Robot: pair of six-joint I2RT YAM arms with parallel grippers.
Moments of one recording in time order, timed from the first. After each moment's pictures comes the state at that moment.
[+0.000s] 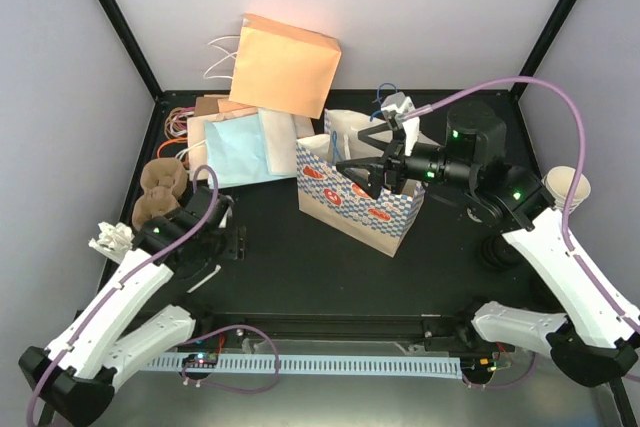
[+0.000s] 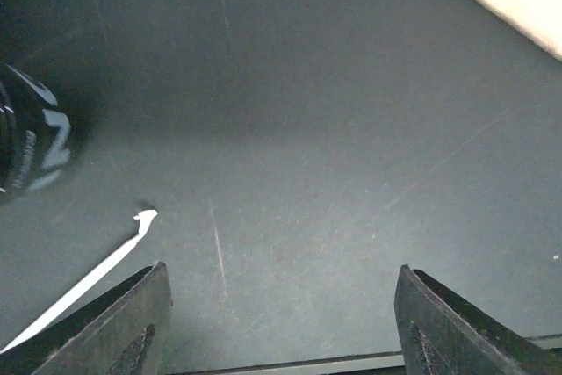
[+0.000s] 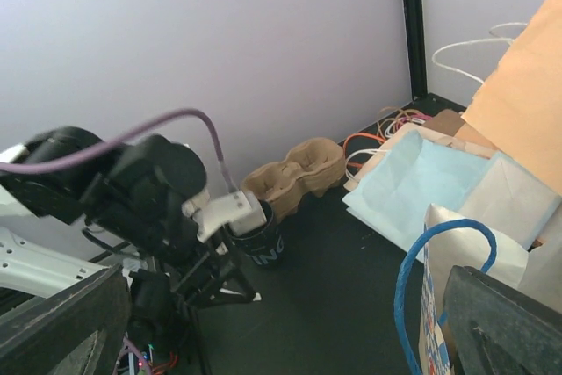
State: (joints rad) left arm -0.49 0.81 0.87 -1.18 -0.03 -0.54; right arm 0.68 1.11 1.45 -0.58 -0.52 0.18
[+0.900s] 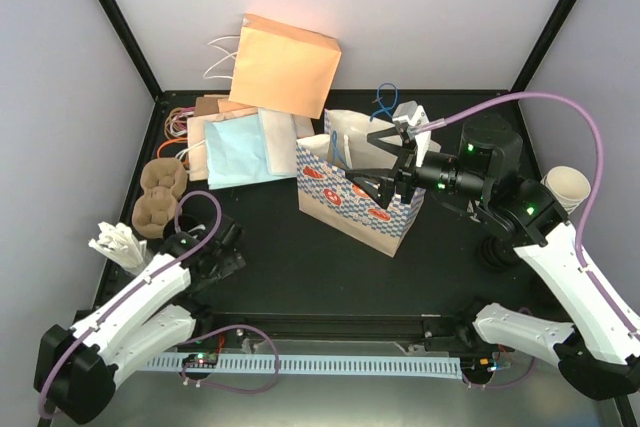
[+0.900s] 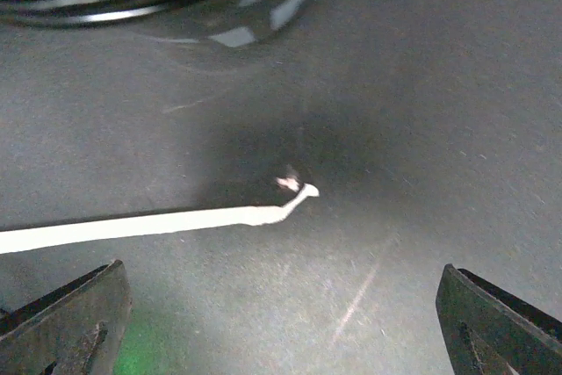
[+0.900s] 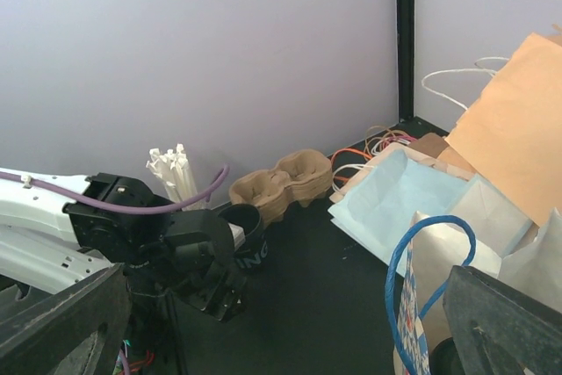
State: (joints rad) left arm -0.49 0.84 0.52 -1.08 -0.25 -1.08; right arm 0.68 1.02 1.40 -0.56 -0.50 0.12
